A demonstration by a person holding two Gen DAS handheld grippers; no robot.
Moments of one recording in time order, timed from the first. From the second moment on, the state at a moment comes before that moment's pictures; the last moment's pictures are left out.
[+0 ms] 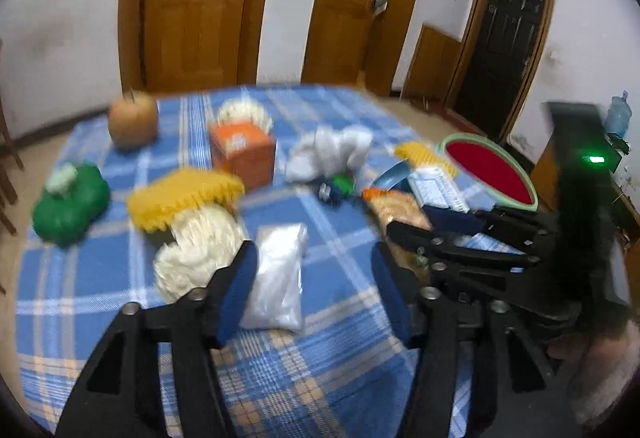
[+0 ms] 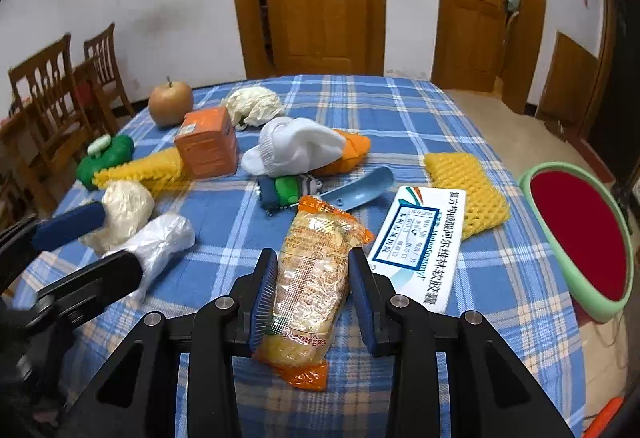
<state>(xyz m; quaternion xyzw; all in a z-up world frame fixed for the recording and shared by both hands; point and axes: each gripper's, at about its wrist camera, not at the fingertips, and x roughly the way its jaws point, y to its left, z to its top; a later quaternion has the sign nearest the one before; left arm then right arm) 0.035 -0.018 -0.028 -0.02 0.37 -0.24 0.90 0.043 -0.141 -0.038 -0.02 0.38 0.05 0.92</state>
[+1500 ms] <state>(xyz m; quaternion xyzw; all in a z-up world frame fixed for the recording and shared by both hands) 0.004 -0.093 0.003 0.00 0.23 -0.25 0.94 -0.017 -0.252 0.003 0.05 0.19 -0.14 0.97</state>
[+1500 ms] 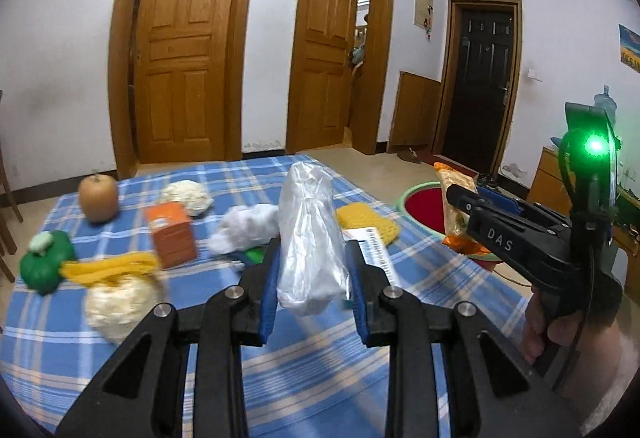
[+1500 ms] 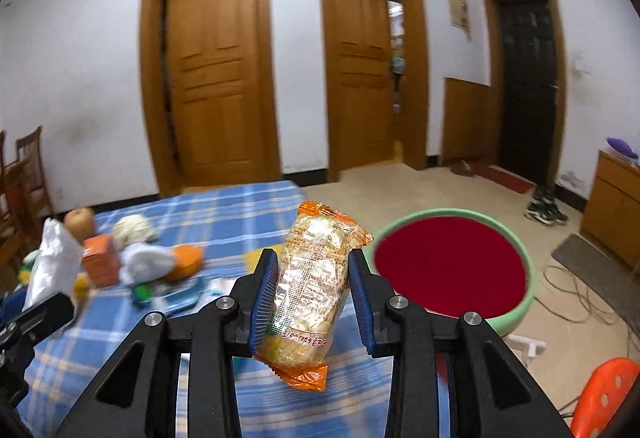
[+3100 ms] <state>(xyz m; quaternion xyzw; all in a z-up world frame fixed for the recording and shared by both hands) 0.101 -0.322 -0.002 0.06 0.23 -0.35 0.91 0.016 -0.393 0.000 0.12 0.18 -0.34 0.92</state>
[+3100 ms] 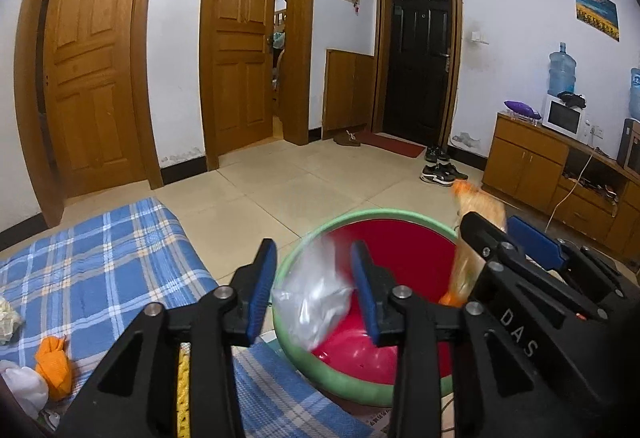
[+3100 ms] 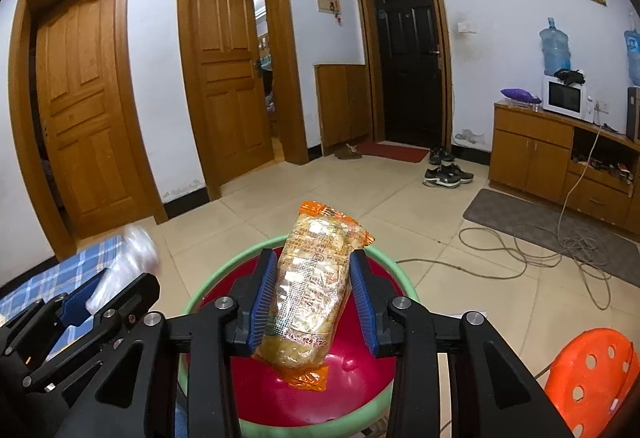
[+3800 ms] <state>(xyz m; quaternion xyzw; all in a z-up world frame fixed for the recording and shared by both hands) 0.111 -0.317 -0.002 0.04 0.25 -0.32 0.91 0.022 -0.395 0.001 0.11 0.19 -0.34 0.91</state>
